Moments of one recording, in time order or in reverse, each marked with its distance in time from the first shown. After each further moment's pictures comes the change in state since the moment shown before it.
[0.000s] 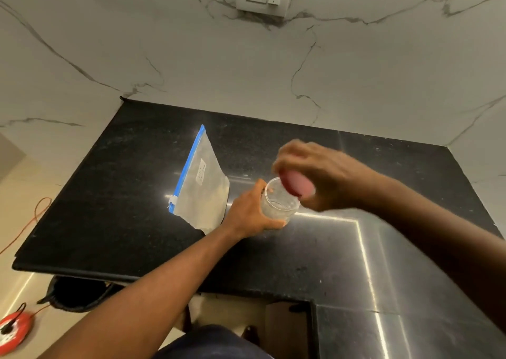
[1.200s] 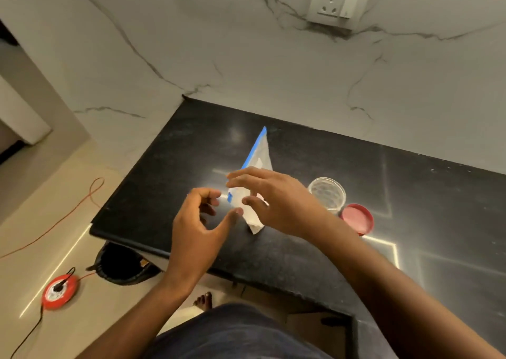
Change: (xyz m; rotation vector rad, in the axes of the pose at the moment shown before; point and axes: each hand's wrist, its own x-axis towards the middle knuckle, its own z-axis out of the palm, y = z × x) left_hand -0.182 0.016 -0.118 -0.106 0.740 -0.152; right_hand 0.098 -0.154 0.027 0.363 0.149 -0.037
